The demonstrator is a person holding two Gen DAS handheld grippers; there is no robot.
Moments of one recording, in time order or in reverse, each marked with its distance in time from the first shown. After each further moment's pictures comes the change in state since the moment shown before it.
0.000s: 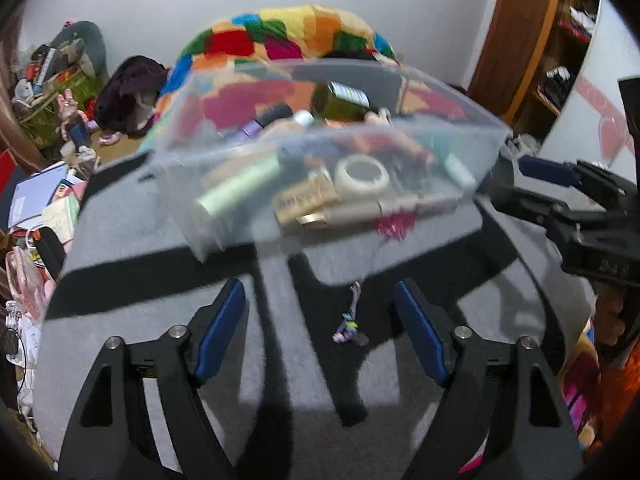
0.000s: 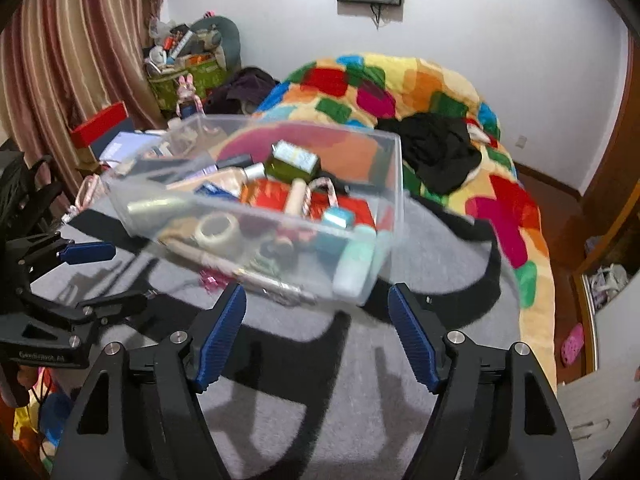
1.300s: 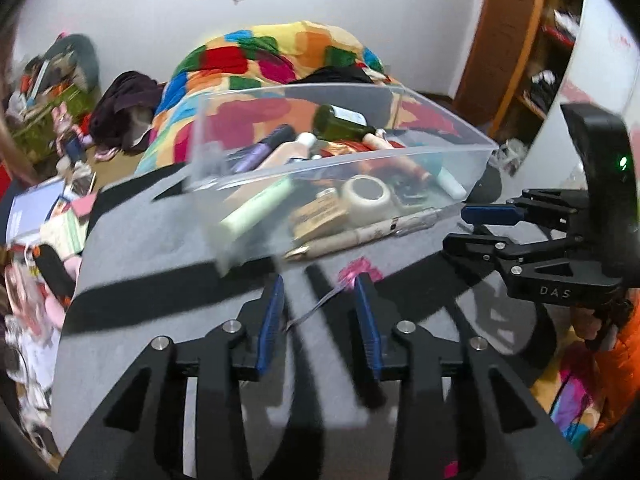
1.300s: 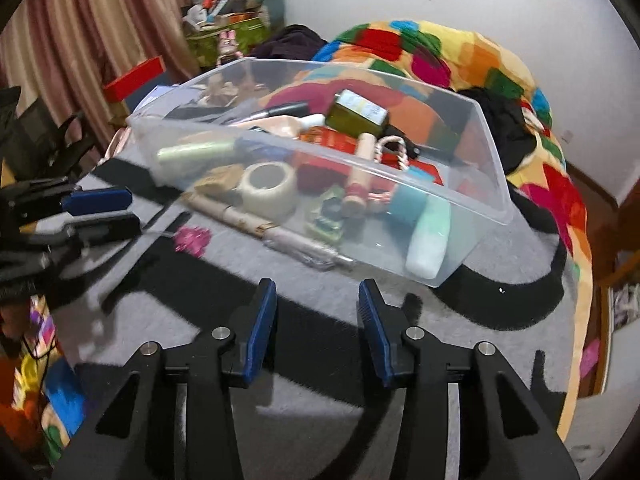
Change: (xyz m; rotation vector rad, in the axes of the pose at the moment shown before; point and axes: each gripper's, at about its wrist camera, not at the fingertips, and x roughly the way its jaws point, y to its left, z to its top) left arm -0.019 0.011 0.007 0.040 -0.050 -0.029; right arm 0.033 0.021 -0.004 -0.083 0.132 0.137
